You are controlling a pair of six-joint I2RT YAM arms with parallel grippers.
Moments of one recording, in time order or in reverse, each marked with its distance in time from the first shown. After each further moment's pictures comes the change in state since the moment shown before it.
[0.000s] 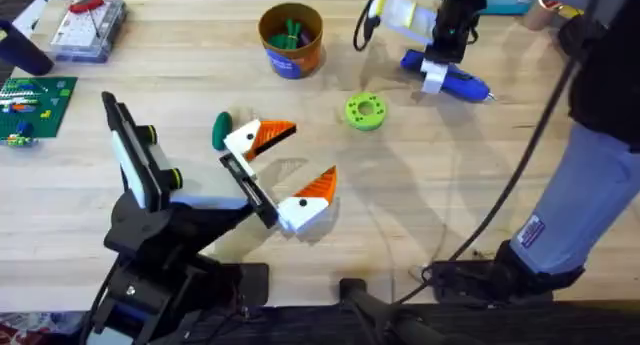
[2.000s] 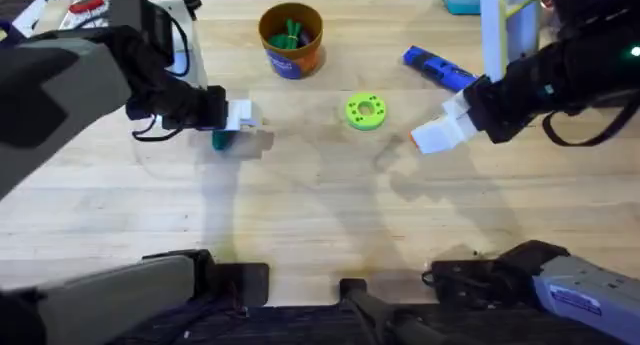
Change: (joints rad) left arm 0.424 1.382 0.884 -0.698 -0.401 0.169; right arm 0.233 -0.953 -0.517 -0.205 -0.370 0.879
